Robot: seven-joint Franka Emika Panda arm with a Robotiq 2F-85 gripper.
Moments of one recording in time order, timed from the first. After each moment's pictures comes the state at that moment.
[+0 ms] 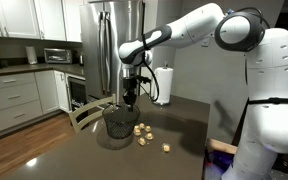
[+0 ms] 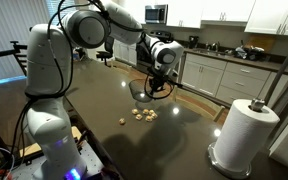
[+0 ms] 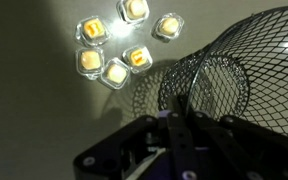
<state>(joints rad) -0.04 0.30 -0.08 -1.78 0.29 1.78 -0.31</state>
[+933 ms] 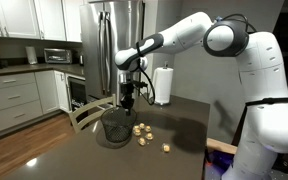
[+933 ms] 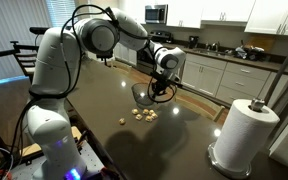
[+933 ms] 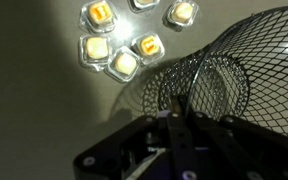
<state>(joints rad) -0.06 0.41 -0.07 -1.70 0.29 1.78 -0.31</state>
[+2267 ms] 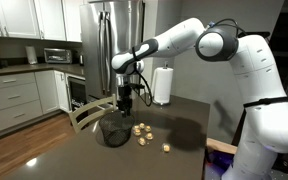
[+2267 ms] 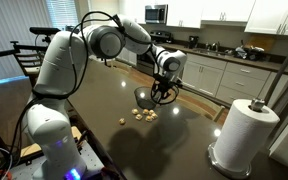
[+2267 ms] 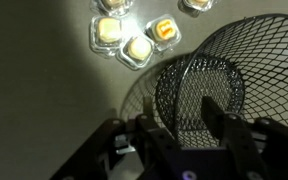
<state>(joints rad) -0.07 0.50 -0.06 -1.61 0.26 1.78 -0.30</state>
